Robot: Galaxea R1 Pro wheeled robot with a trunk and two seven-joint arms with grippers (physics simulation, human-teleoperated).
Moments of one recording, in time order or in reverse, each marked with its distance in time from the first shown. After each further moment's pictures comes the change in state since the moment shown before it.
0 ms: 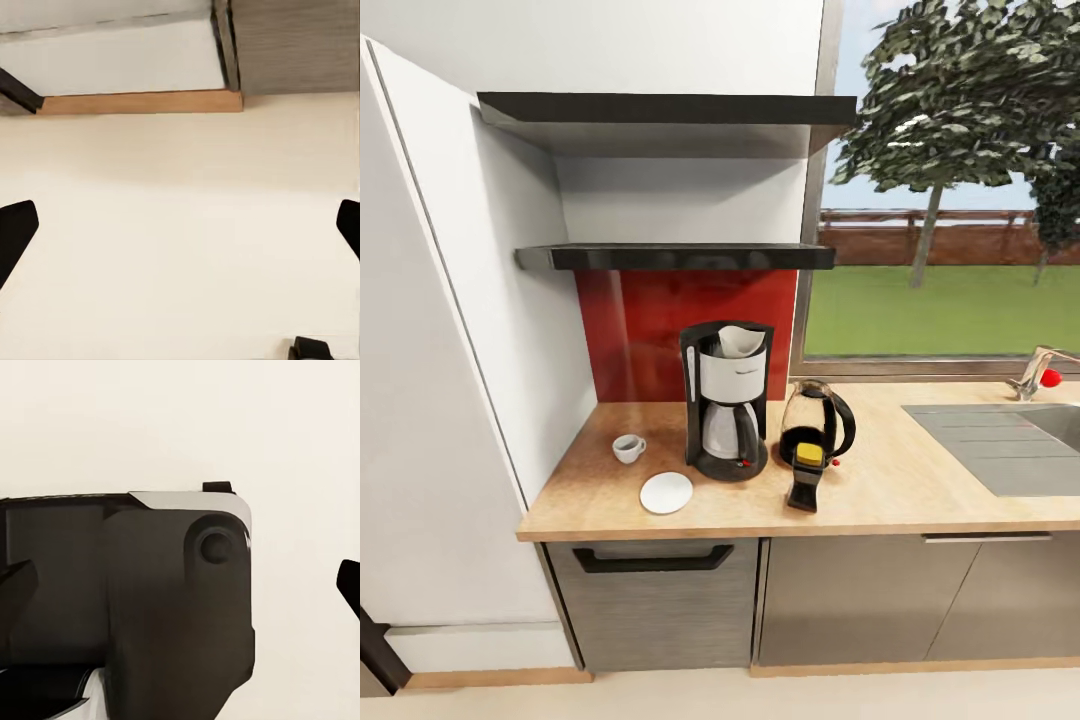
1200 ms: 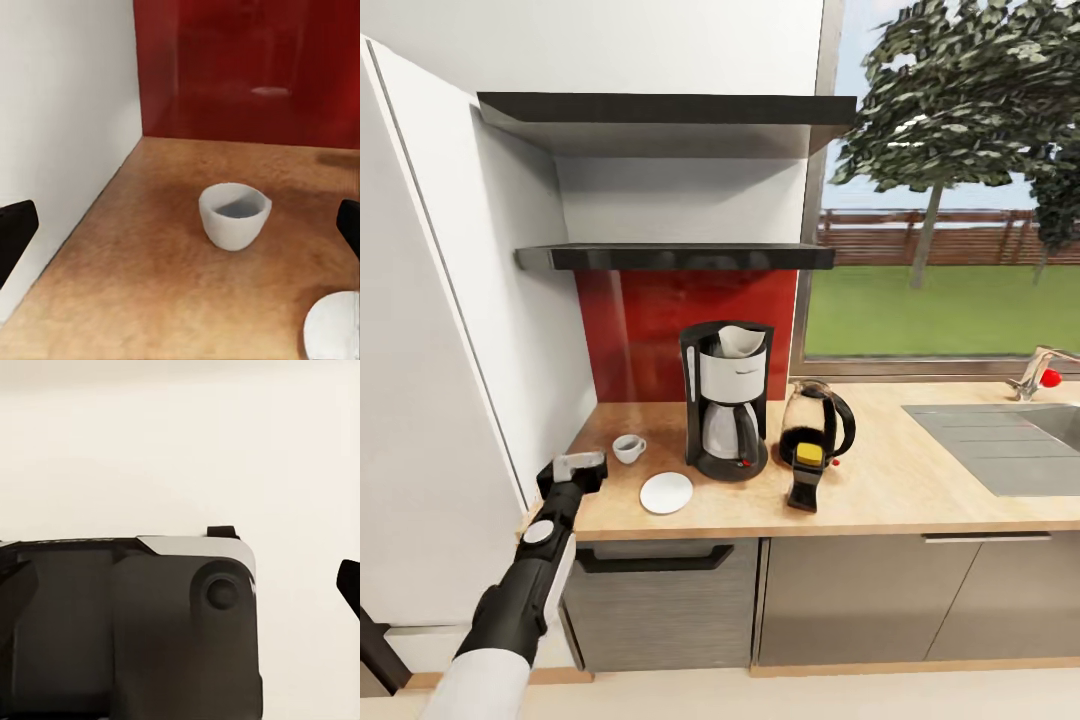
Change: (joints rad) left arm -0.492 -0.130 -0.197 -0.538 0.176 0.242 0.001; right arm 0.000 0.009 0.002 -0.001 0.000 -0.123 0.000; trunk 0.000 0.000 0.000
